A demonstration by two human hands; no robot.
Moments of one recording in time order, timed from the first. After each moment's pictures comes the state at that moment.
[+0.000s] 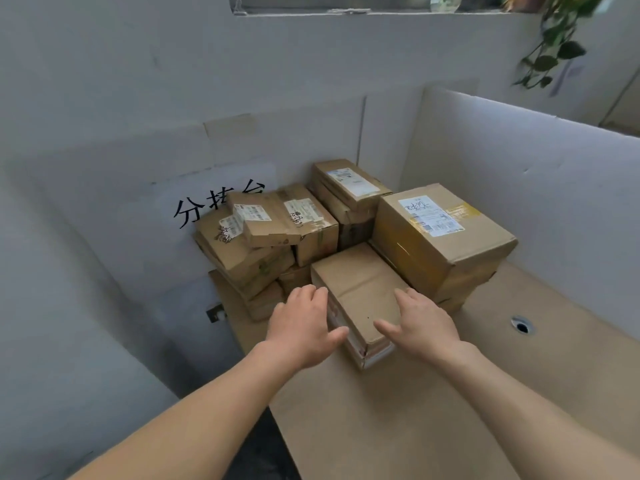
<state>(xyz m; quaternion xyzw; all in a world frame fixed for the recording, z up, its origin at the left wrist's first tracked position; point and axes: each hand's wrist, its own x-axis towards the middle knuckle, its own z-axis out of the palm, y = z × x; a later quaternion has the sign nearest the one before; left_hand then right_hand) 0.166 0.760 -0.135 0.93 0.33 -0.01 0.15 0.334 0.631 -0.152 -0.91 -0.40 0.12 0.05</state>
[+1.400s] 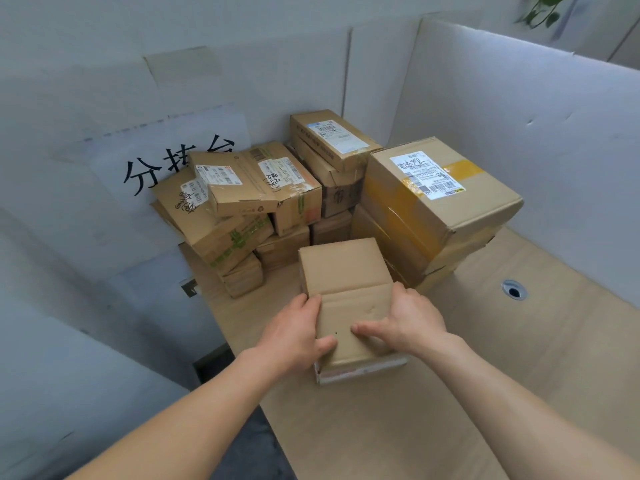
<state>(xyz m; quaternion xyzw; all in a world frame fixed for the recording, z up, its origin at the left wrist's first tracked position) 0.174 0.755 -0.203 0.91 0.31 -0.08 0.26 0.337 0.627 -0.204 -0.93 -0.30 0.21 0.07</state>
